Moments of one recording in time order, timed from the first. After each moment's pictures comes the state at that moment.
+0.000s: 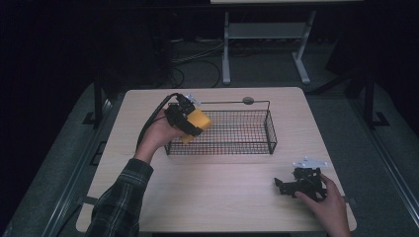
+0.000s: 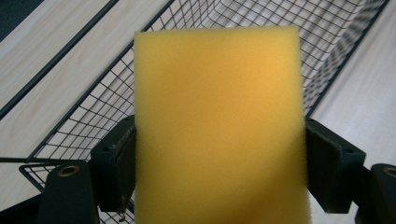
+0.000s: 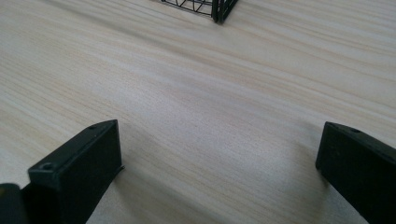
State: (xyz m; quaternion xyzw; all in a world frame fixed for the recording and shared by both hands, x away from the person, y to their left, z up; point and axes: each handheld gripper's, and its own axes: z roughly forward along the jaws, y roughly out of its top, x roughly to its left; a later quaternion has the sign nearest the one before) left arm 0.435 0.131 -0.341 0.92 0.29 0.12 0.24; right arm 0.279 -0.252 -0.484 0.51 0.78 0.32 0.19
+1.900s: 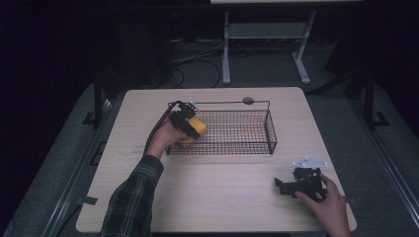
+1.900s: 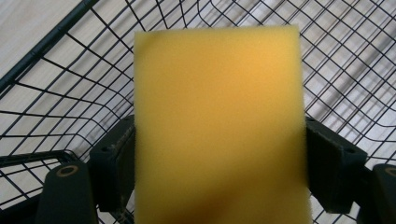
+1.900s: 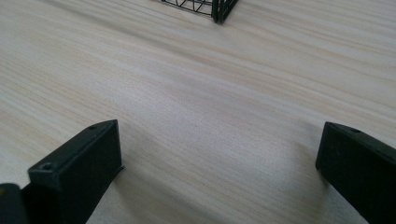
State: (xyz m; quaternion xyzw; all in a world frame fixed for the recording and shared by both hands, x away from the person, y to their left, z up) left arm 0.480 0.136 -0.414 0.92 0.35 0.09 0.18; right arm 0.279 -0.252 -0.484 0.51 0.78 0.32 0.19
